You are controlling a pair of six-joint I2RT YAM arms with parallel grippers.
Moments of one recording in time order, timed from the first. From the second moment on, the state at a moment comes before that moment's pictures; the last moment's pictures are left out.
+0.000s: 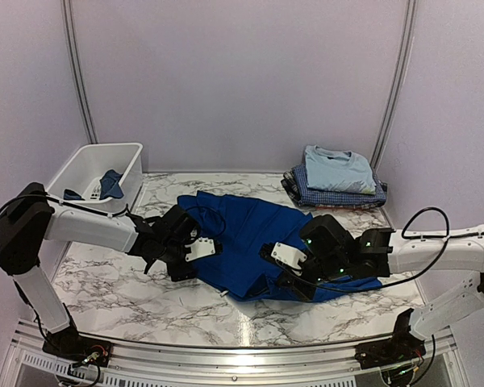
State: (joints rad) left arm -0.84 1.72 0.95 -0.26 -0.19 0.63; right arm 1.01 1.29 0.78 -0.38 -0.08 -0.13
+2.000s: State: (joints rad) left arm -0.62 1.26 0.93 -0.25 -0.15 -0.10; right arm 1.12 1.77 1.35 -0.39 -0.34 -0.21
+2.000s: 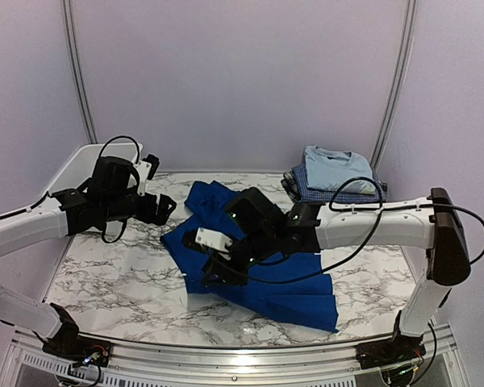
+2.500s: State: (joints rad) left arm -0.69 1.64 1.11 -0.37 0.08 -0.20; right arm 0.55 1.77 1.28 -0.39 -0.58 -0.06
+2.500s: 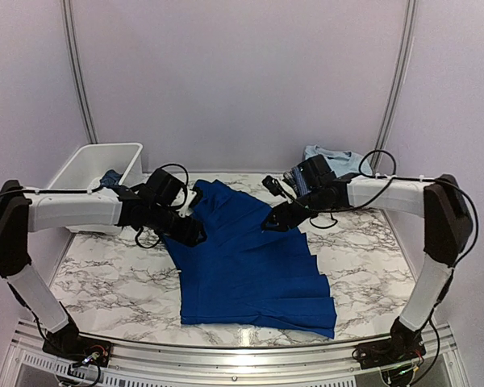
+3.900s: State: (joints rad) left arm -0.54 1.89 1.18 -0.49 0.14 -0.33; right arm 0.45 2.21 1.62 -0.56 -0.44 0.02
